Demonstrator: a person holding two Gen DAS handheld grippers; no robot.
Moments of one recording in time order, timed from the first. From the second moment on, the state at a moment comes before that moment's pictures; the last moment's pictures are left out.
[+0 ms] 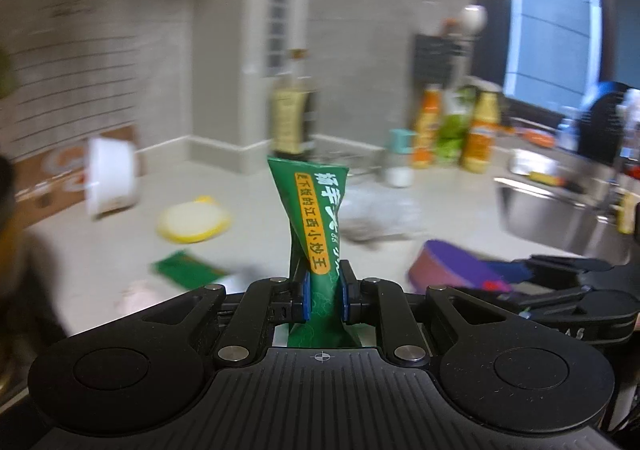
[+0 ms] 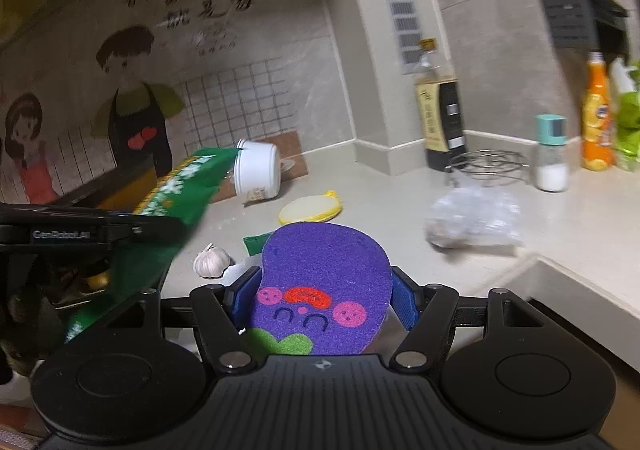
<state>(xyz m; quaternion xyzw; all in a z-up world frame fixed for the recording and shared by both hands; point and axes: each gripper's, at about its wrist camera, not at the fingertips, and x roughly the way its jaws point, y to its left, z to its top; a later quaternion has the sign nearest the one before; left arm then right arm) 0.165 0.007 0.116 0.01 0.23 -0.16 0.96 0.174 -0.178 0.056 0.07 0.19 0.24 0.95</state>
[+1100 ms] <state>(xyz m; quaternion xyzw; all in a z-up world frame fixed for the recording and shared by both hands) 0.285 -0.165 -0.317 -0.15 0.65 -0.18 0.72 0.134 -0.353 -0.191 0.12 0.44 0.03 0.89</state>
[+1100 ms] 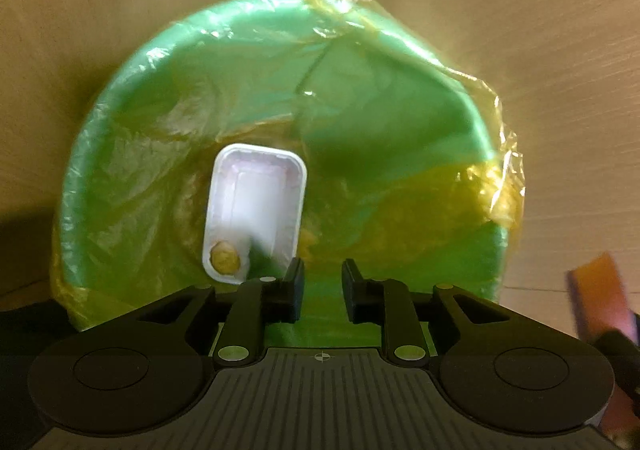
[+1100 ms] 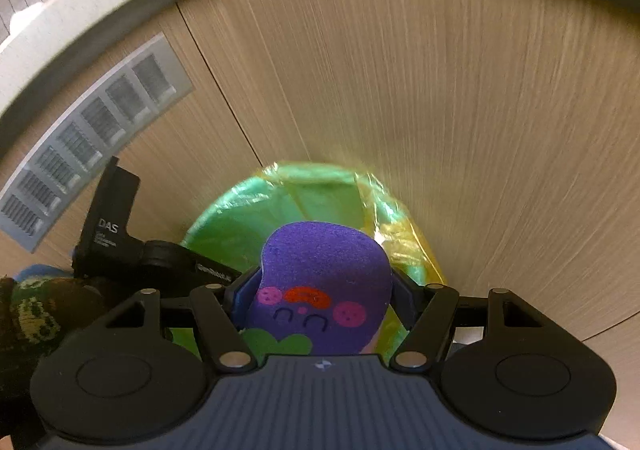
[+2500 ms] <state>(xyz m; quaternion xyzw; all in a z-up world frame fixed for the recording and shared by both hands) 0.125 -0.027 0.038 -0.10 0.29 -0.26 0.91 0.161 -0.235 0.005 0.02 0.22 0.08 0.97</state>
